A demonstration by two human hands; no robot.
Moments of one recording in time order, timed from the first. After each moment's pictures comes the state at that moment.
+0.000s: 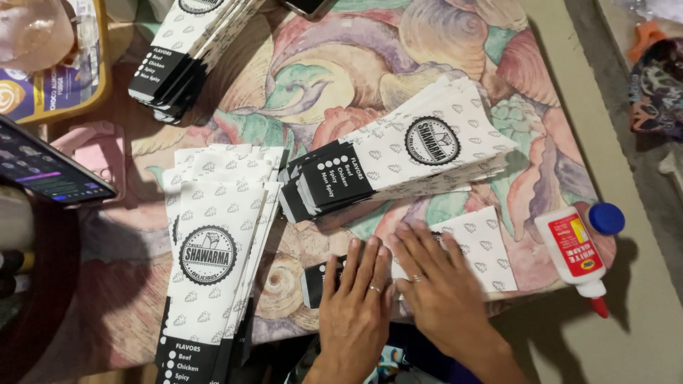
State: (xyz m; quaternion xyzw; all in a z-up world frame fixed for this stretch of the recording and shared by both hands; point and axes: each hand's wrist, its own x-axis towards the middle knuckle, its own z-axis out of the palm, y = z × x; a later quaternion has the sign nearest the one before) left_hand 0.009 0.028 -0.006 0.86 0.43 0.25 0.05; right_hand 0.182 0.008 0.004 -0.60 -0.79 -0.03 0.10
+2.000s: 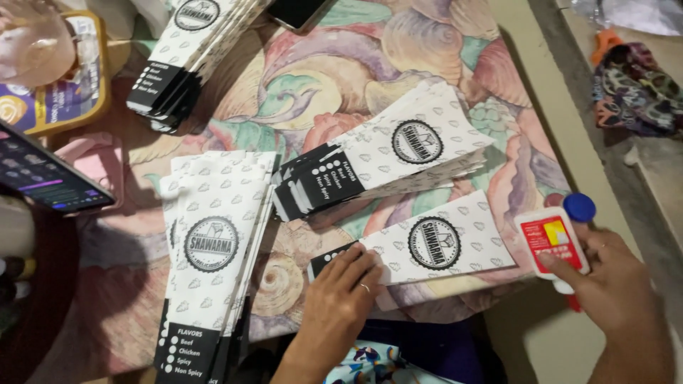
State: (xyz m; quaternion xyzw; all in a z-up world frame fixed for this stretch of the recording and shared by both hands) left_hand -0.011 0.051 0.024 0.90 0.27 0.32 0.14; right_hand 0.330 -0.038 0.065 -0.91 -0.30 0.20 0.21
